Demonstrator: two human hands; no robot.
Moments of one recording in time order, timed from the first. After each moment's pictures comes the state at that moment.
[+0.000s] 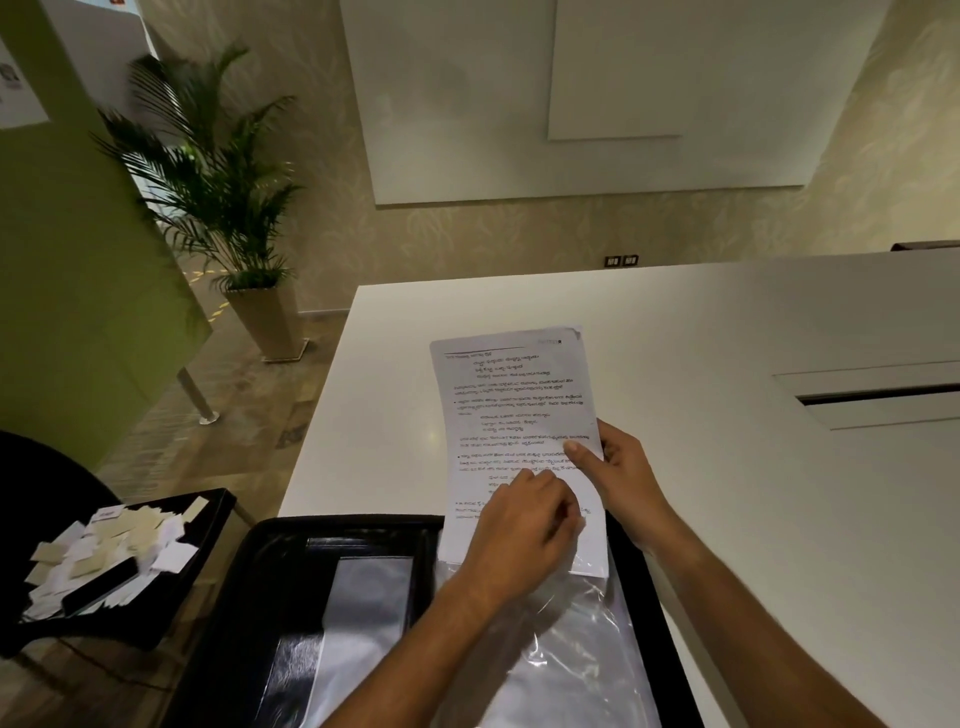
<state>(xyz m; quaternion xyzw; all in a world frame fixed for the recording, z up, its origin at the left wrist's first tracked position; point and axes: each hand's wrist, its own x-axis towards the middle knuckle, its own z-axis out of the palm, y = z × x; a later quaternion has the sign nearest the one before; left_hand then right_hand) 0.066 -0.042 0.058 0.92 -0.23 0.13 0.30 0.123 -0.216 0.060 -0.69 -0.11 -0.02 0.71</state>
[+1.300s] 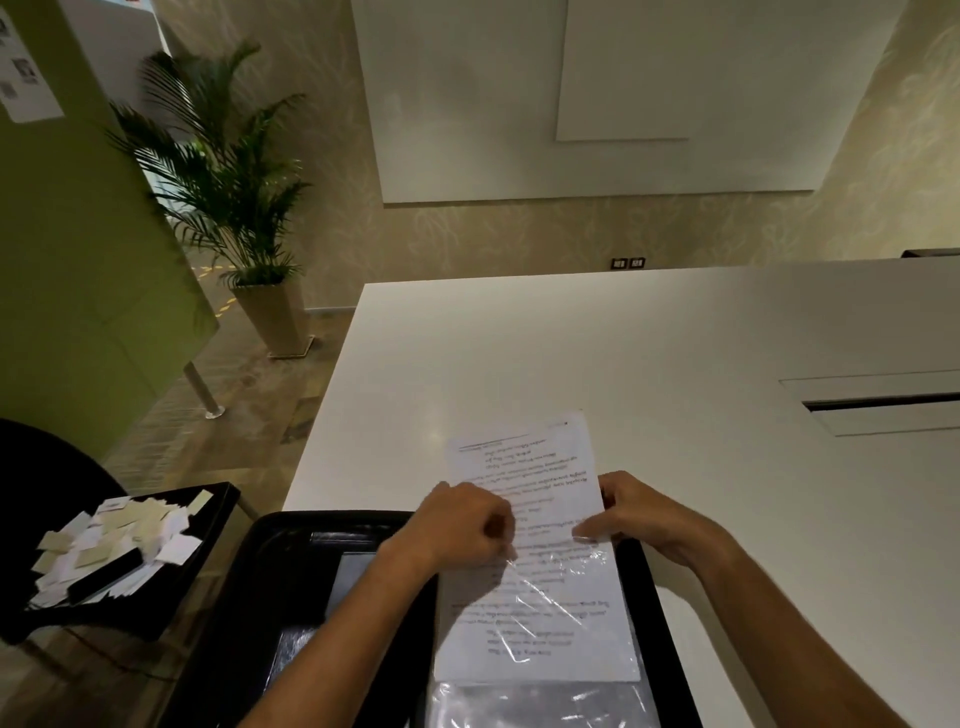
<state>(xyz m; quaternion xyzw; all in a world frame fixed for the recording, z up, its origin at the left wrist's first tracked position) 0.102 0.035 0.052 0.96 -0.22 -0.08 0.14 0.123 -0.252 0.050 -0.79 -0.08 0.26 0.55</state>
